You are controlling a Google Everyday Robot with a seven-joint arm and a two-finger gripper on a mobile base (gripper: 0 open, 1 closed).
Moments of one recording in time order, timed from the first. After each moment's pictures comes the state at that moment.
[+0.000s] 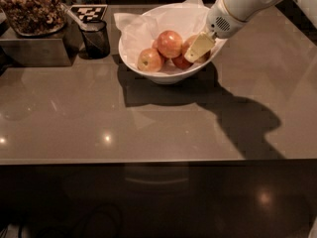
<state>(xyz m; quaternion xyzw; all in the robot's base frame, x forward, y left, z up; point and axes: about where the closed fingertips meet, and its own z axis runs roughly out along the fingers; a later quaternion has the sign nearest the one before) 0.663 -0.127 0.928 -0.48 0.83 0.07 0.29</state>
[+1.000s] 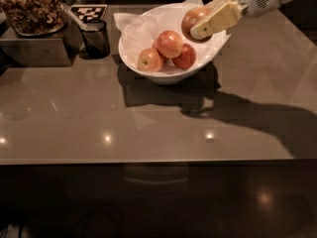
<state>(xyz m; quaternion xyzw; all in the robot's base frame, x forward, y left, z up) 0.620 -0.119 1.015 -0.51 0.72 0.25 0.40</state>
